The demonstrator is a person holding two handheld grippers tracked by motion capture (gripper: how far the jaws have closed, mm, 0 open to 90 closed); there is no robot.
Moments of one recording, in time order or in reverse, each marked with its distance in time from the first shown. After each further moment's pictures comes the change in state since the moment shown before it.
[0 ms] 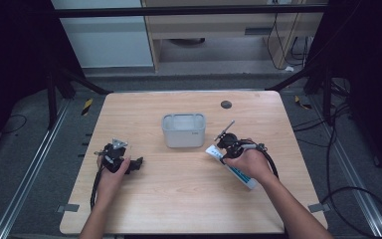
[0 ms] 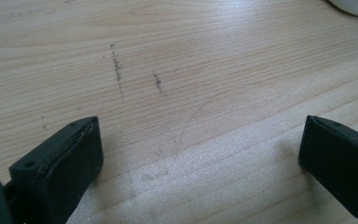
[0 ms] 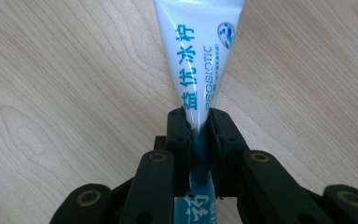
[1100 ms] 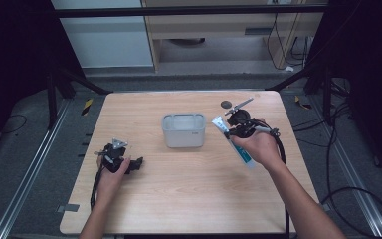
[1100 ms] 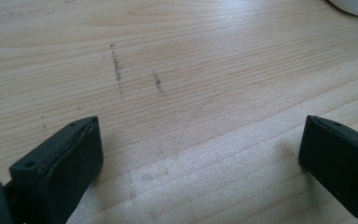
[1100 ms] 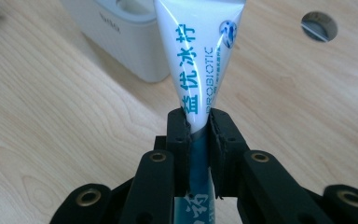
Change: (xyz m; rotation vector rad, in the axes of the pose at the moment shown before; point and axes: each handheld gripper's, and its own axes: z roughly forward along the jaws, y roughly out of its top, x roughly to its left) left arm 0.000 0.000 0.000 0.000 0.000 0.000; right arm -0.022 0.020 -0.073 -0.253 -0.093 0.072
